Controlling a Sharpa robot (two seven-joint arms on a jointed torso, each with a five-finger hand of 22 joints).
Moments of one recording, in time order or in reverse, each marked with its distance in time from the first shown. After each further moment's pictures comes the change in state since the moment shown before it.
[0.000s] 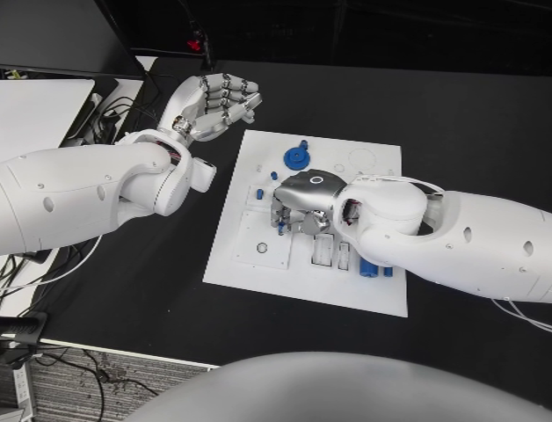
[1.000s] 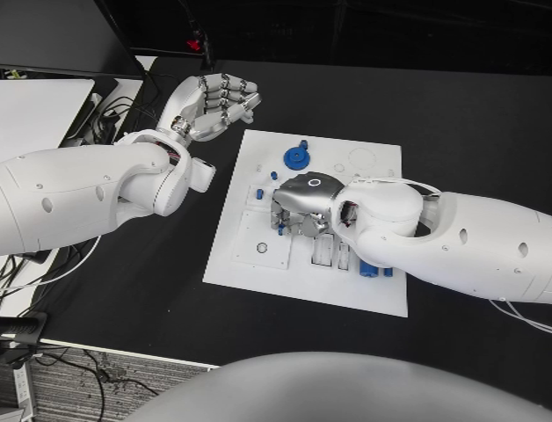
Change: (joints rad) left arm 0.000 -0.002 0.000 0.001 0.000 0.000 0.000; left_hand 0.000 0.000 -0.006 0.000 0.000 0.000 0.000 0.006 0.000 0.000 0.000 0.004 0.000 0.000 0.000 0.004 -0.001 0.000 0.000 0.000 0.000 -0.001; right arm -0.005 0.009 -0.001 -0.008 -0.013 0.017 -0.006; right_hand 0.000 0.000 0.008 -0.002 -0.001 -0.006 0.000 -0.006 0.000 -0.014 0.008 0.000 0.000 0.000 0.000 0.000 0.001 0.000 0.000 0.000 -0.008 0.000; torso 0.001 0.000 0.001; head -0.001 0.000
